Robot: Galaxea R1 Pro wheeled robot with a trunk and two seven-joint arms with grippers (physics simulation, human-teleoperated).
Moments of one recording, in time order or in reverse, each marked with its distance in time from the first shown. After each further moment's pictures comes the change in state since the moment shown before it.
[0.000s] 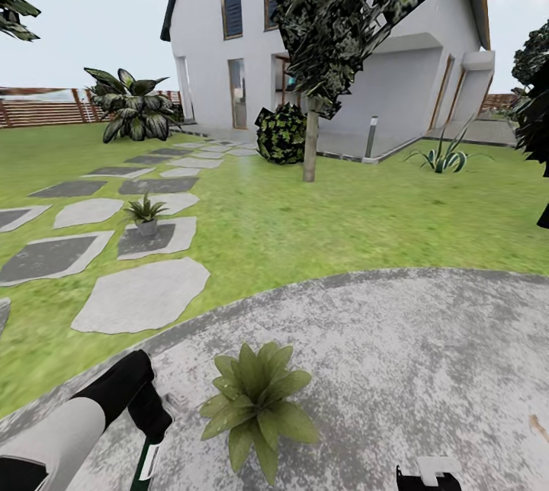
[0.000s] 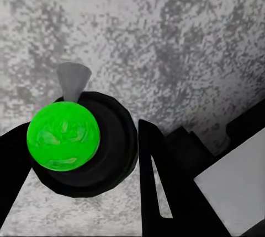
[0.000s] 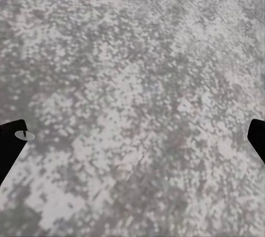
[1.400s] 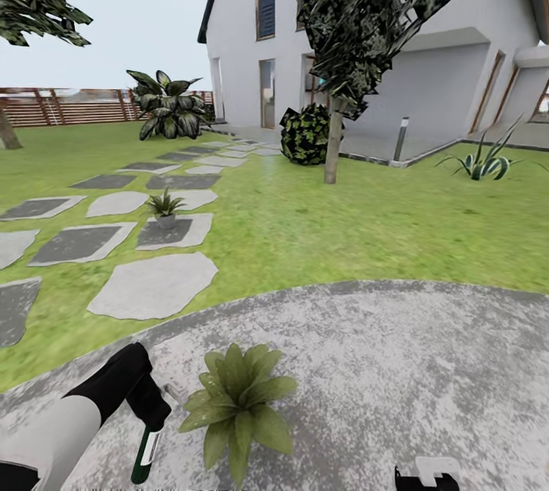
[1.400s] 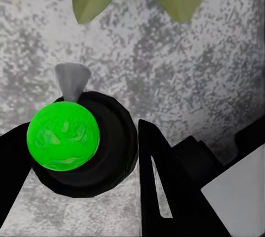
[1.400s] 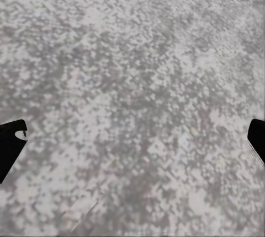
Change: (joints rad) left arm 0.008 0.020 0.001 -0.082 0.003 0.016 -0.012; right arm 0.000 0.004 0.000 0.003 0.002 0.000 -0.001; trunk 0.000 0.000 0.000
